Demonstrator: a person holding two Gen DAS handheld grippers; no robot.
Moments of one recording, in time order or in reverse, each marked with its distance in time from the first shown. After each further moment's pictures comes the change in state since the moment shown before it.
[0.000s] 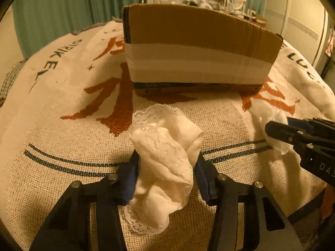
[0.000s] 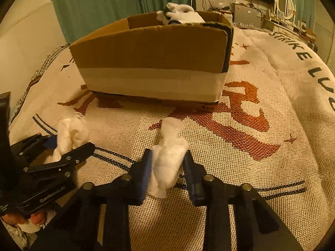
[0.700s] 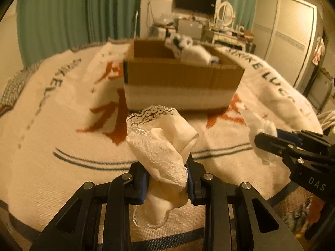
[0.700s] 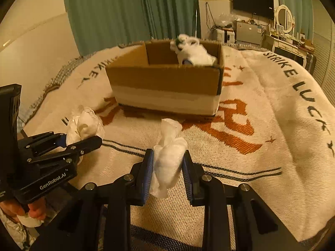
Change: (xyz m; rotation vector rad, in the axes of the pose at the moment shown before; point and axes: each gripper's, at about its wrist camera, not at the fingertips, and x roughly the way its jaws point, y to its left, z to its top) left arm -0.079 -0.007 0.010 -0.002 -0.120 -0.077; right arm -0.078 0.014 -0.015 -0.013 -0.127 0.035
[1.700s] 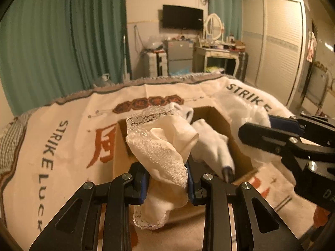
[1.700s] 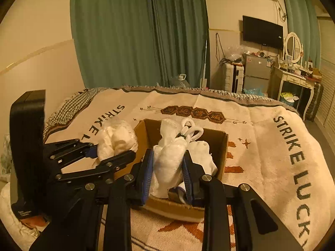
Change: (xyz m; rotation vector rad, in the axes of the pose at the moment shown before) left arm 0.056 0.001 0.152 0.126 -0.121 0.004; right arm 0.011 -0.015 0.169 -0.075 -0.167 0.049
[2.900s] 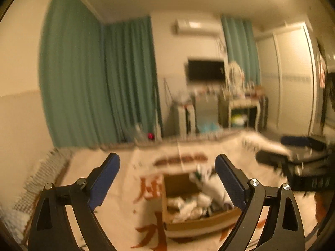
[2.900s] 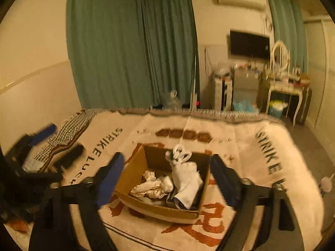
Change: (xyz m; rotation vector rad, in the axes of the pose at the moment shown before) left arm -0.187 -0.003 0.027 -0.040 -0.408 0.211; right arm -0.105 0.015 0.036 0.027 -0.139 -0.074
